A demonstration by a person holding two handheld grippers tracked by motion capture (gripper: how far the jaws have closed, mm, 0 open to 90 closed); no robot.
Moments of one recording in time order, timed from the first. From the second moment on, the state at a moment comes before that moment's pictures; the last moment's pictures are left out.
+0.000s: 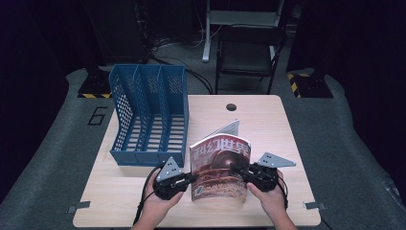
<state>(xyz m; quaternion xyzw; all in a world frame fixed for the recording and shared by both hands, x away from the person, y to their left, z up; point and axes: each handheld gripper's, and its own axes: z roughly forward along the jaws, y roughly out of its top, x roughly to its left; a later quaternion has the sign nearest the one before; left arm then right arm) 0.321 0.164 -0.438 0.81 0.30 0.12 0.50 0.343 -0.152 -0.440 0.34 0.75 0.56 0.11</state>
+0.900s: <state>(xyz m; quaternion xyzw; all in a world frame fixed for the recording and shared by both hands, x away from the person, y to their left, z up) 0.316 0.163 -0.435 0.81 0.29 0.11 0.49 0.346 -0.155 -0.461 0.35 0.80 0.49 0.06</state>
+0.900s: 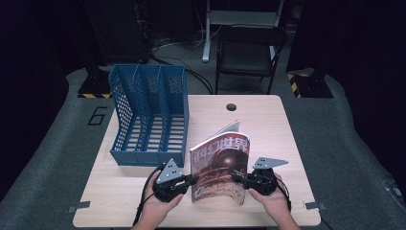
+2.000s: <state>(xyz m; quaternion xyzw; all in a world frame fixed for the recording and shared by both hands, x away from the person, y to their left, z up) 0.306 0.171 -0.431 0.82 0.29 0.15 0.47 0.350 -0.135 -0.465 0.35 0.78 0.50 0.12</state>
